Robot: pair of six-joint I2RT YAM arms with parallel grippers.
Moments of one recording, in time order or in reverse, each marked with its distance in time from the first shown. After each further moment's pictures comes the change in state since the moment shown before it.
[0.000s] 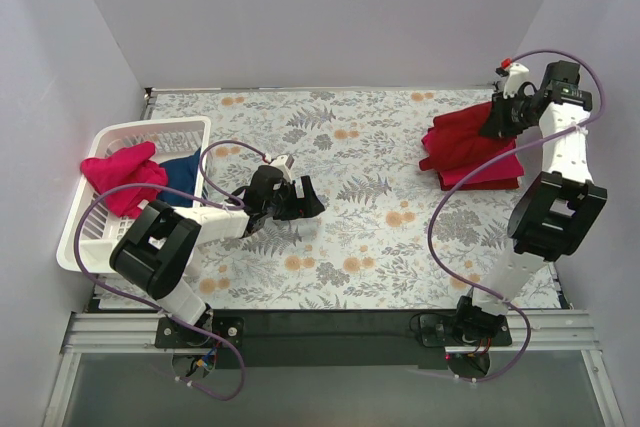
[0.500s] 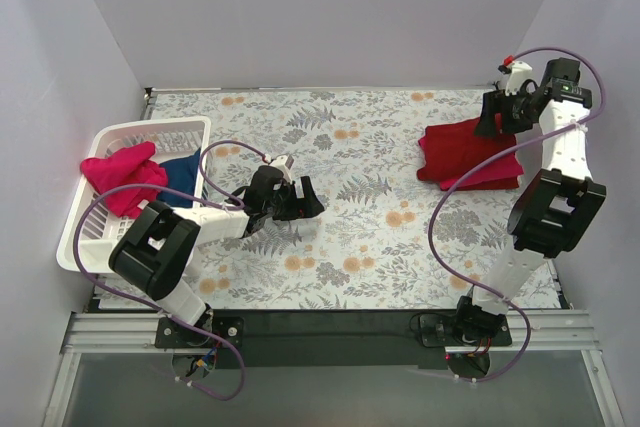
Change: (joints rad) left arm 0.000 -0.006 0.000 -0.013 -0.011 -0.003; right arm -0.013 0.031 0.037 0.004 0.052 0.045
